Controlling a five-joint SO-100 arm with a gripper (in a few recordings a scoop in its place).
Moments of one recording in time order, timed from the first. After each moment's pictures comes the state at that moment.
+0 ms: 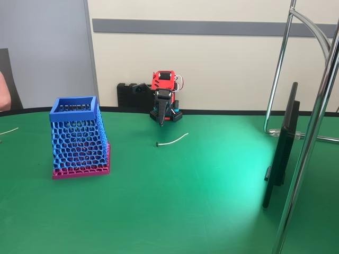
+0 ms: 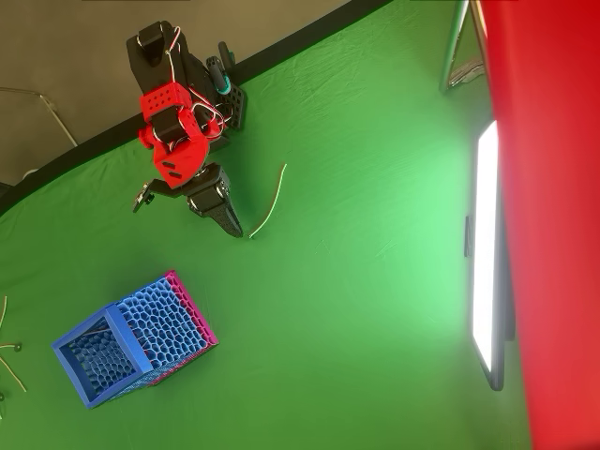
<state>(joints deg) 2.5 190.1 176.2 49.6 -5.5</state>
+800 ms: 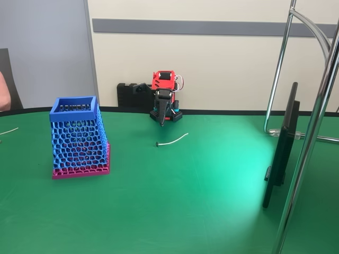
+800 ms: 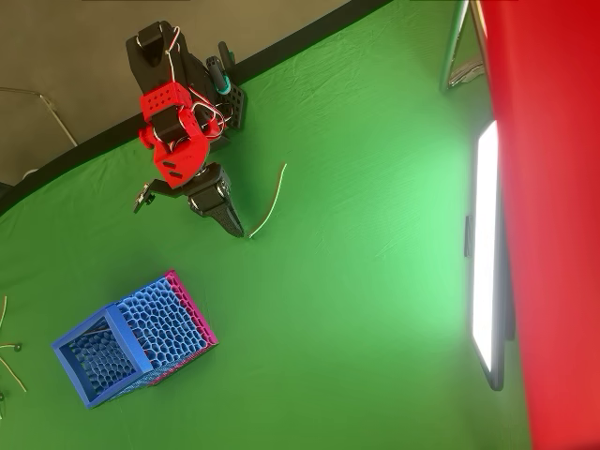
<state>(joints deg) 1.9 190.1 176.2 49.3 -5.7</state>
